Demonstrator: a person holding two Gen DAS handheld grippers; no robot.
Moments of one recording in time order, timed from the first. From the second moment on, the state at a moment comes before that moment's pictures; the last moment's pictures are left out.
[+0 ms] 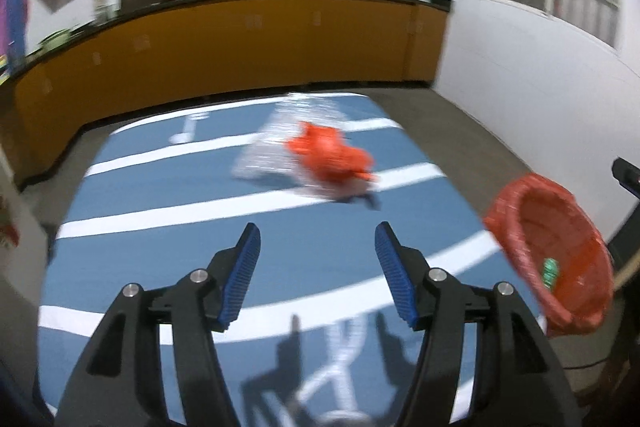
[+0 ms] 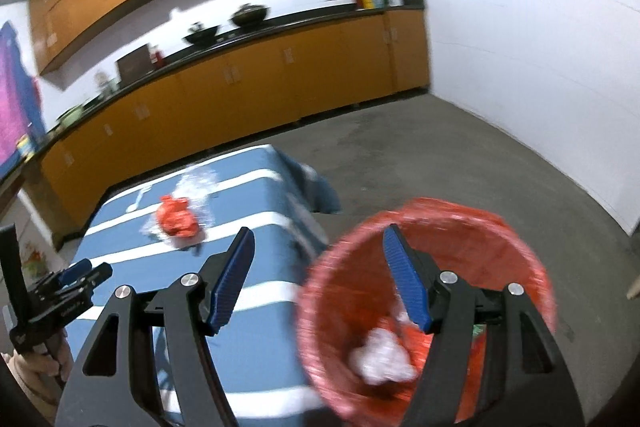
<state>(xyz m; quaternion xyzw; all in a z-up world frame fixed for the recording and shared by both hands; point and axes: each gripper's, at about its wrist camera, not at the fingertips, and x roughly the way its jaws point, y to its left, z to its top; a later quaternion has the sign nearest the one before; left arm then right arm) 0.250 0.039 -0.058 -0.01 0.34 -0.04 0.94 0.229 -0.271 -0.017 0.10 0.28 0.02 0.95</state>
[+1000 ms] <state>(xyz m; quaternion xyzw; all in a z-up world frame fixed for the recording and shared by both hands) 0.280 0.195 -0.075 -0.09 0.32 0.07 0.94 0.408 -0.055 -0.092 -0.03 0.38 0.14 0.91</state>
